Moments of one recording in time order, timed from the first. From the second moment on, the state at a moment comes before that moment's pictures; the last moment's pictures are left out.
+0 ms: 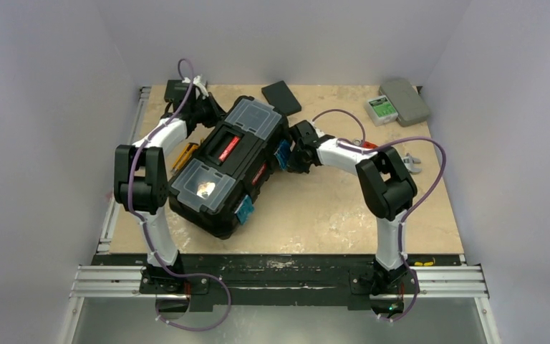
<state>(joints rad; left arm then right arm) -0.10 1.96 1.44 -0.12 0.46 -0.53 0.57 2.00 1.33 -0.37 0.07 0.97</state>
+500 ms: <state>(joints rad) -0.04 1.96 1.40 -0.02 0.42 -0.60 0.55 2.11 1.43 -0.20 0.06 0.94</state>
